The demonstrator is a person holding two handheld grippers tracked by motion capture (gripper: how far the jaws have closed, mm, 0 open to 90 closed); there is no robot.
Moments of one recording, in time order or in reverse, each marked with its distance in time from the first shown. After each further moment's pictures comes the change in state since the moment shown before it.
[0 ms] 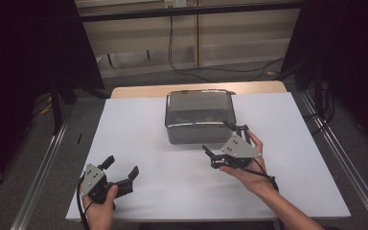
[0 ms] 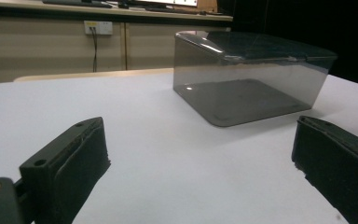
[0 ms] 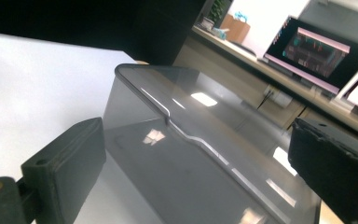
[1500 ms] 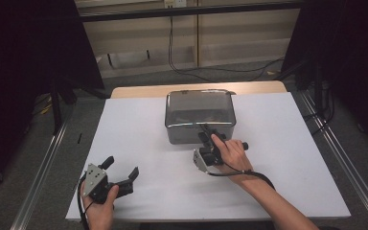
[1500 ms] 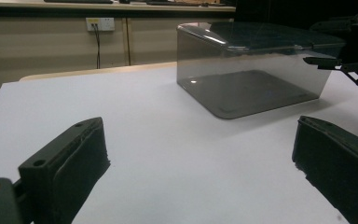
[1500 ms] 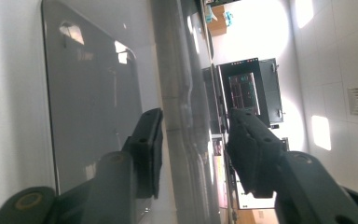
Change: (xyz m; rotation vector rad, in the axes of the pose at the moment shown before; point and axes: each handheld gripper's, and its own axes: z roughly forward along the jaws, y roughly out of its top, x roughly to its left) left arm 0.001 0.000 0.001 0.020 0.023 0.047; right arm 0.040 -0.009 0.055 0.219 -0.170 -0.874
